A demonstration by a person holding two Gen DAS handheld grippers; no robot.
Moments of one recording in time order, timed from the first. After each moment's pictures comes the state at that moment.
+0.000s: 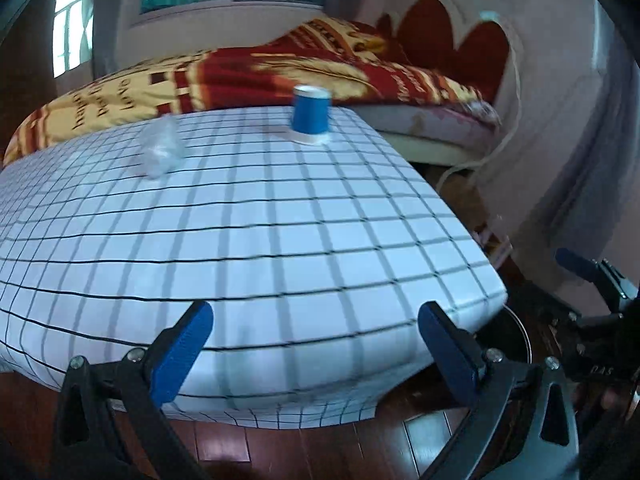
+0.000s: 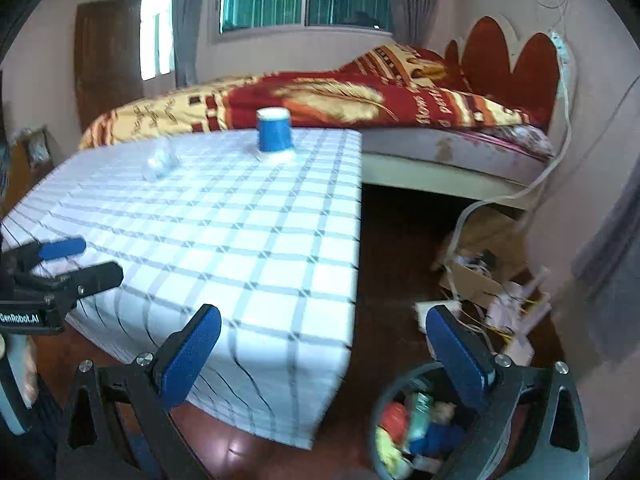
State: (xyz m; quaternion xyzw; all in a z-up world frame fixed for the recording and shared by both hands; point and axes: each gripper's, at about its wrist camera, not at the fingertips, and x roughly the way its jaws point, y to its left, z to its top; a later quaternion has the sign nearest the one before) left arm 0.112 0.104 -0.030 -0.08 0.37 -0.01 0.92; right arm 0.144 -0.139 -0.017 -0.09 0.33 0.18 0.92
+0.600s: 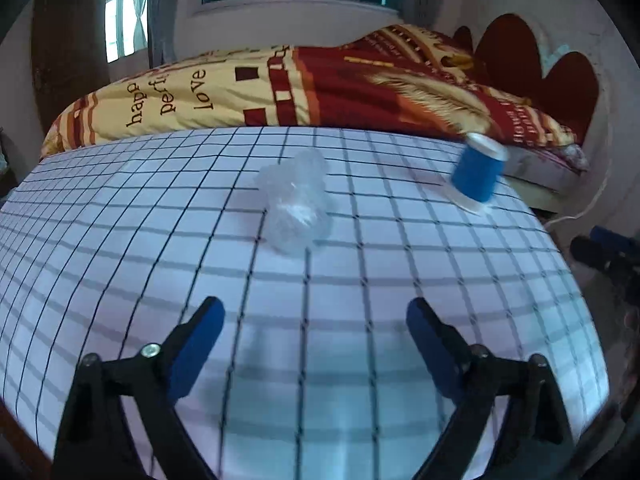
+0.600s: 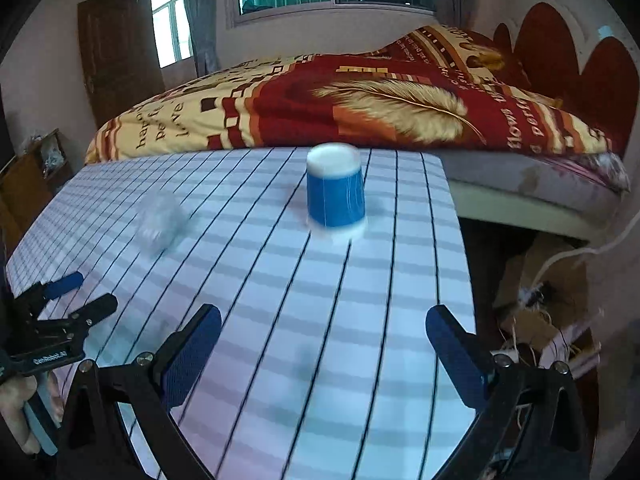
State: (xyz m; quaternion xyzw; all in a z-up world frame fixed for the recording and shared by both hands) left arm 0.228 0.248 -0.037 -0.08 0.38 0.10 0.92; right arm 0.330 0.005 0.002 -0.08 0.38 0.23 0.89
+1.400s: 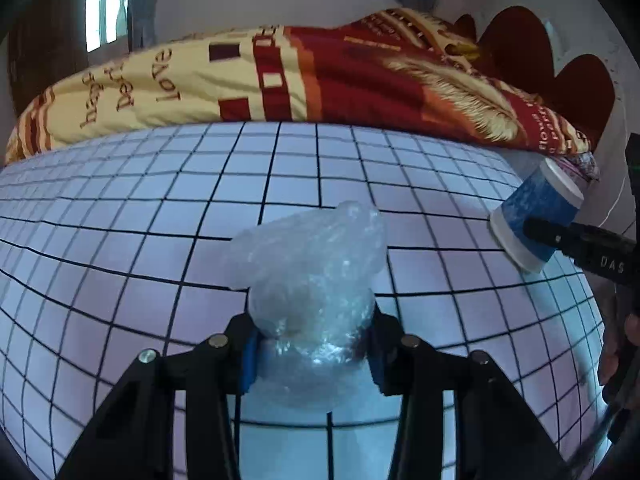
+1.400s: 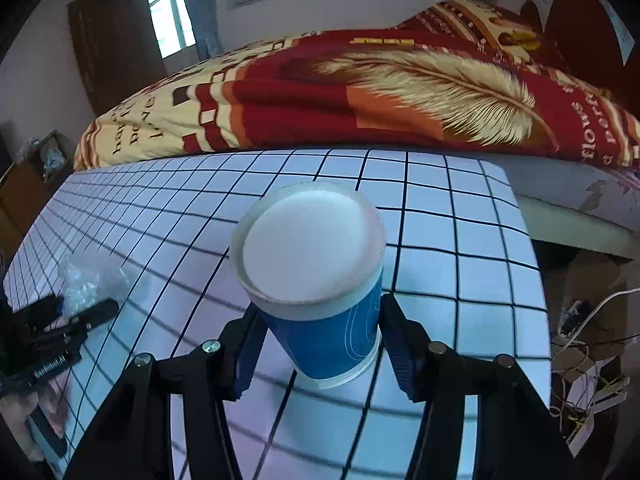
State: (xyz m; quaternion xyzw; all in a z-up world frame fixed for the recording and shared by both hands) left arm 0.299 0.275 -0.053 -0.09 0.39 0.06 0.91; right arm 0.446 0.062 -0.038 -0.07 0.41 0.26 0.87
